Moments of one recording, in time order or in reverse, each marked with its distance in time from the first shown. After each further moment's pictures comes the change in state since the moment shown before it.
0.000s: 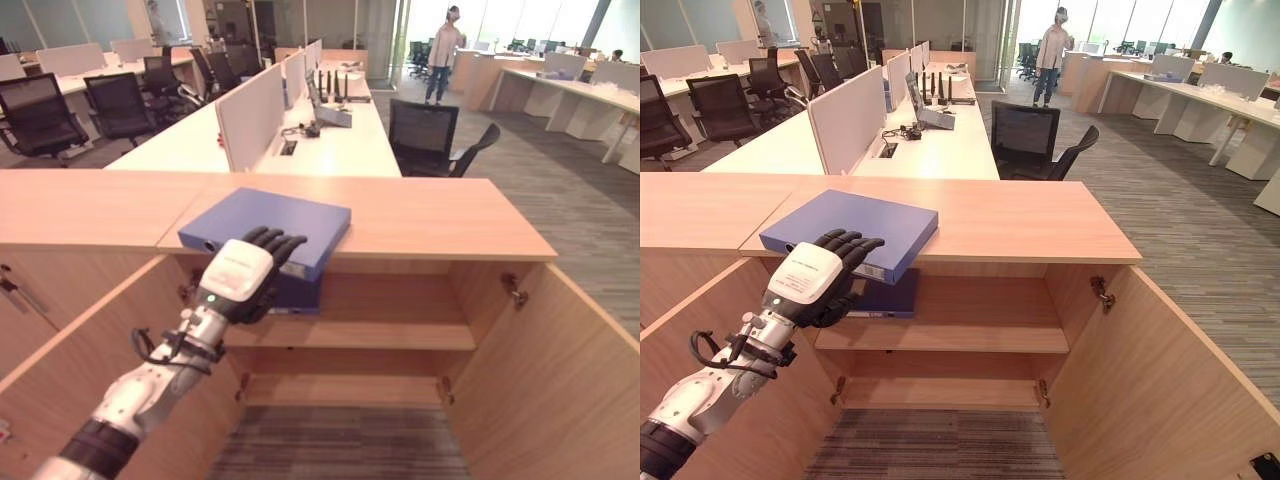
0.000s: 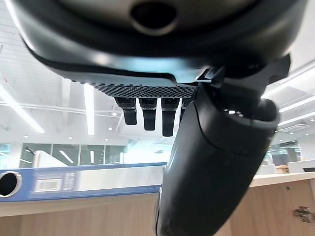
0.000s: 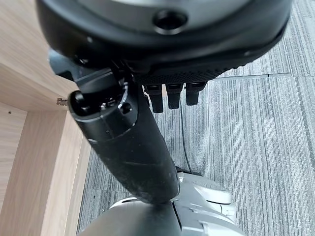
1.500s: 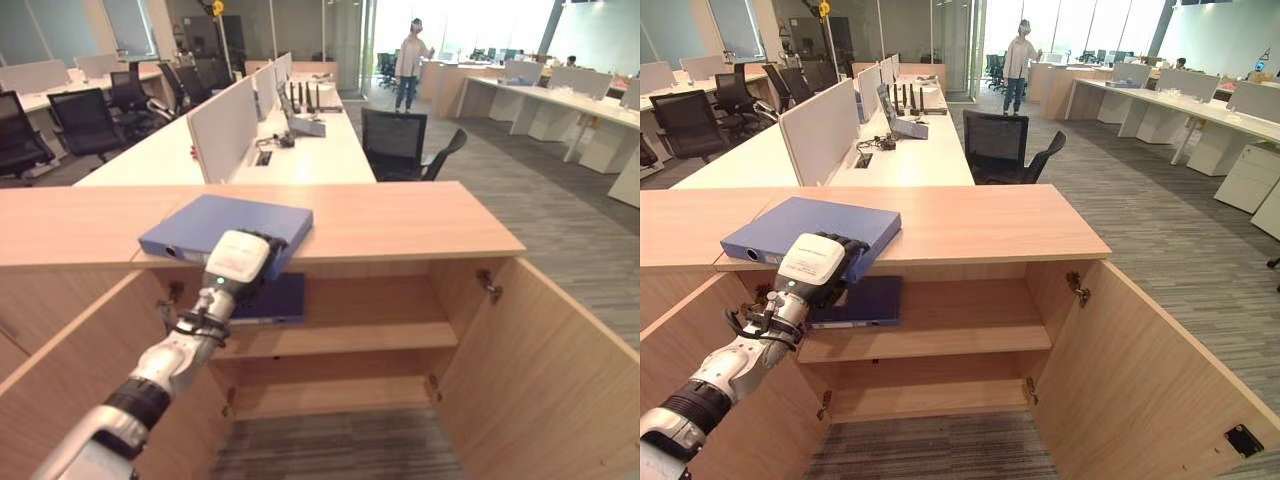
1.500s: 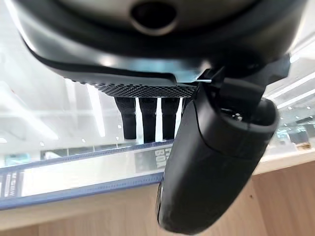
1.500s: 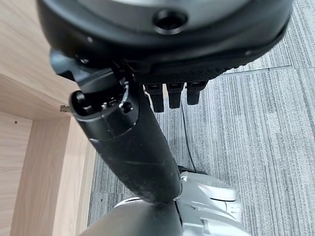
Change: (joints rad) left arm -0.246 -0.107 -0.149 0.365 0.032 0.159 0.076; right arm 0.002 0.000 0.025 -0.027 -0.004 0.004 0.003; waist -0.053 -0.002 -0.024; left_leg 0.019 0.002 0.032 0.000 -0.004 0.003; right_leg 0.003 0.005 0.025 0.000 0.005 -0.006
